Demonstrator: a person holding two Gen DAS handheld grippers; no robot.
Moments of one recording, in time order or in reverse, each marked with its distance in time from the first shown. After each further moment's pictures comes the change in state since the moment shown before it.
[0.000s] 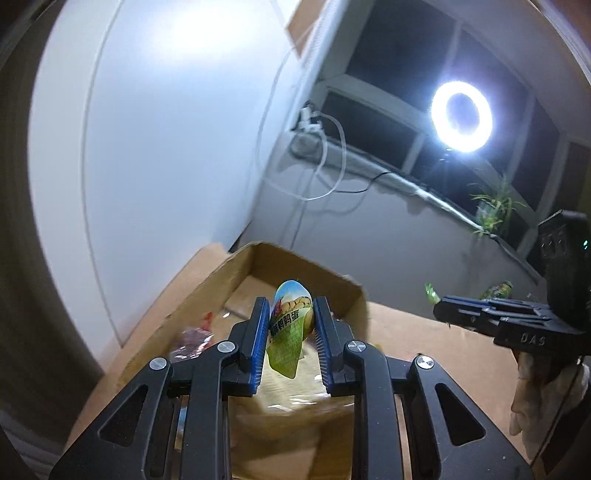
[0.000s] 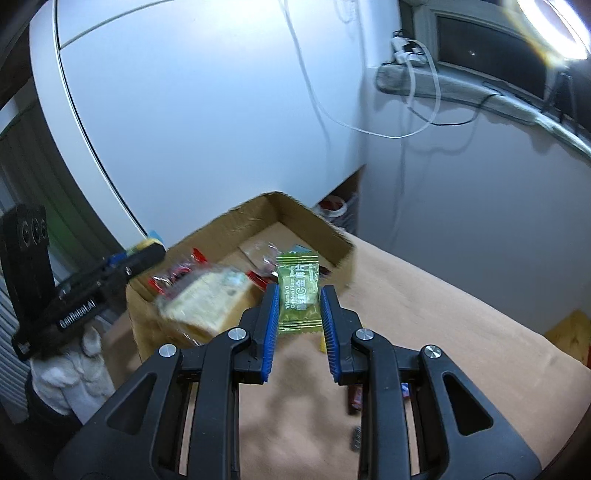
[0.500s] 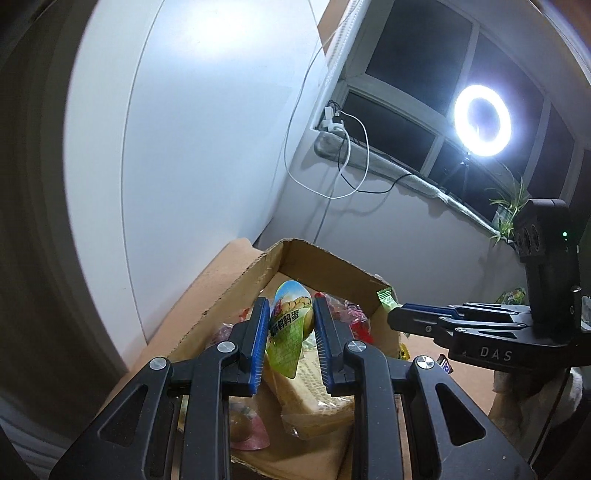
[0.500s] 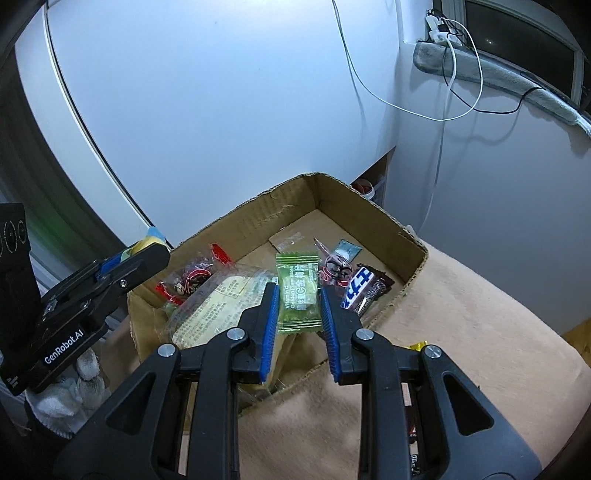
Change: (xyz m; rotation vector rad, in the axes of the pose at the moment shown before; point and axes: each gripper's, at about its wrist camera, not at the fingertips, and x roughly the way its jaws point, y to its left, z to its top) left arm -0.002 0.021 -0.003 -0.027 0.004 0.052; right arm 0.057 0.036 0.010 -0.022 0.087 0.034
